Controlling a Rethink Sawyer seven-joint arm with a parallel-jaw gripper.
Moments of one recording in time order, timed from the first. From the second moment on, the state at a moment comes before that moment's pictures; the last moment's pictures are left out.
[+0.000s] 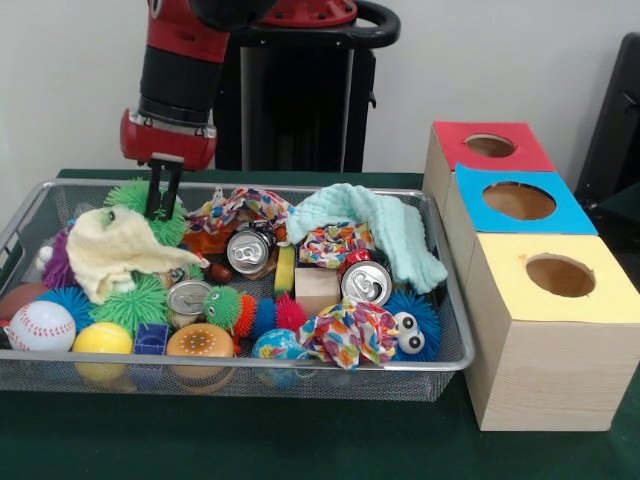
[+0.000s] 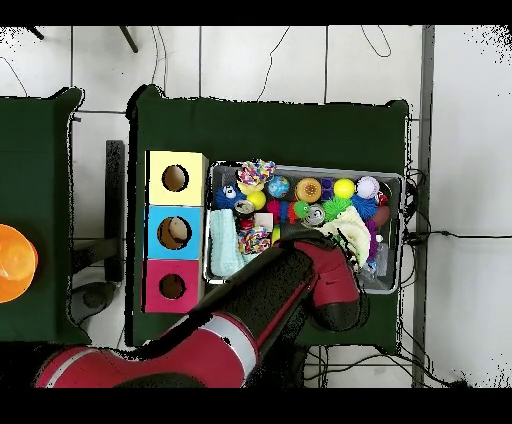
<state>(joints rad) 0.16 -0.16 -0.66 1.43 -1.66 -0.38 3.32</state>
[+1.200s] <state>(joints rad) 0.13 -0.39 -0.59 1.43 -1.51 -0.49 3.32</state>
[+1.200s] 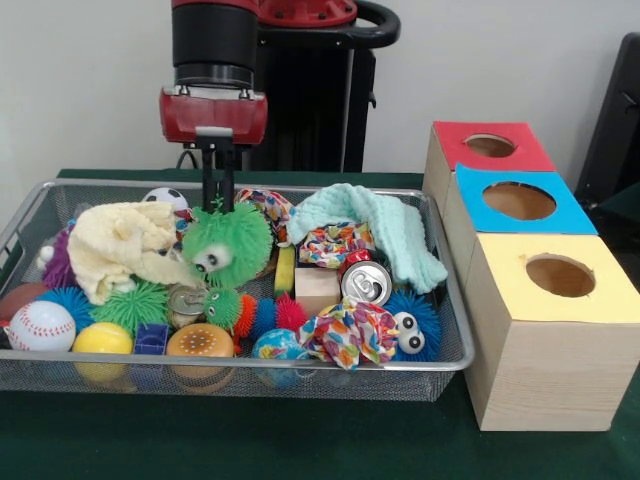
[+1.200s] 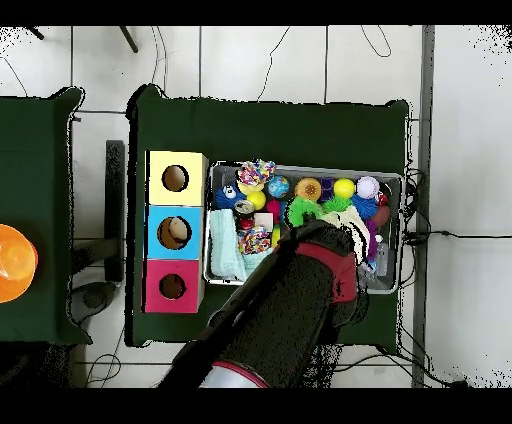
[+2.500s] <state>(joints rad) 0.27 -0.43 -0.55 1.46 -1.46 -0.47 3.34</state>
